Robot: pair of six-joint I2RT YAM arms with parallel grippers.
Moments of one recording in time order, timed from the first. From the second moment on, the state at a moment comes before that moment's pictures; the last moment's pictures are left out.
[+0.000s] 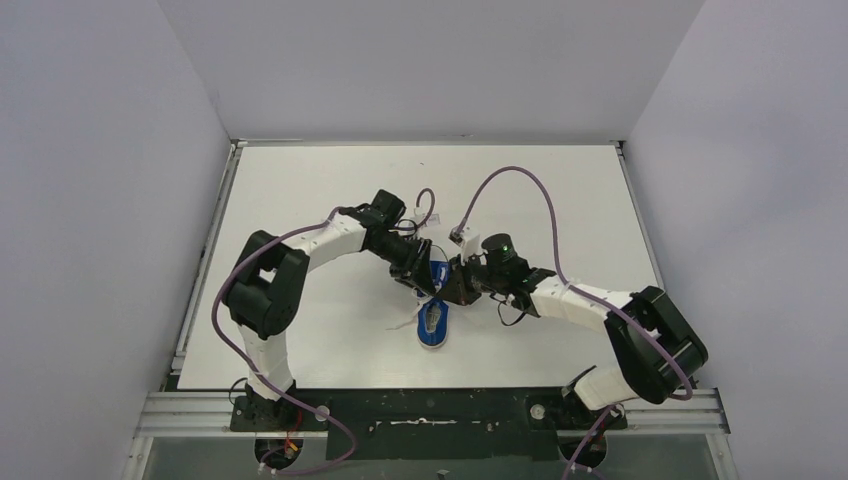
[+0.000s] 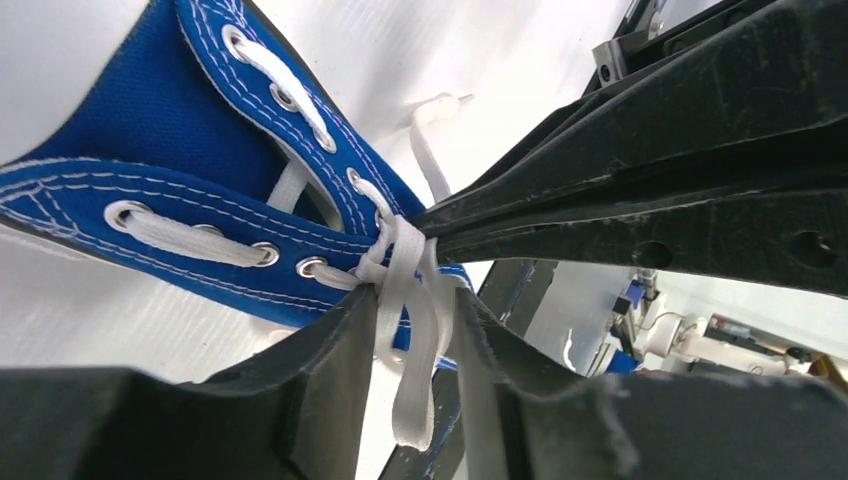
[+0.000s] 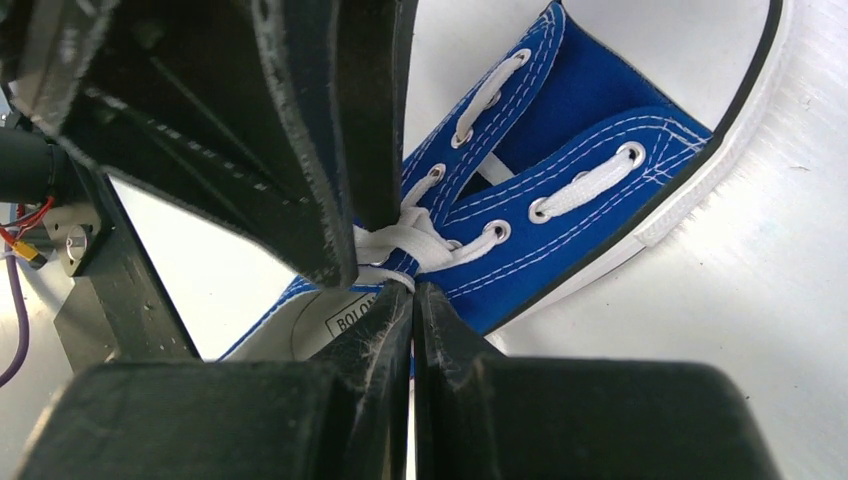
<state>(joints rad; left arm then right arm) -0.56 1.90 1.27 -0.55 0.86 -0.21 0.62 1.44 0.64 0.14 -0.48 0.24</state>
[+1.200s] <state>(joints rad) -0.59 1.88 1.26 -0.58 0.73 -0.17 0.59 1.44 0.75 0.06 -0.42 0.25</state>
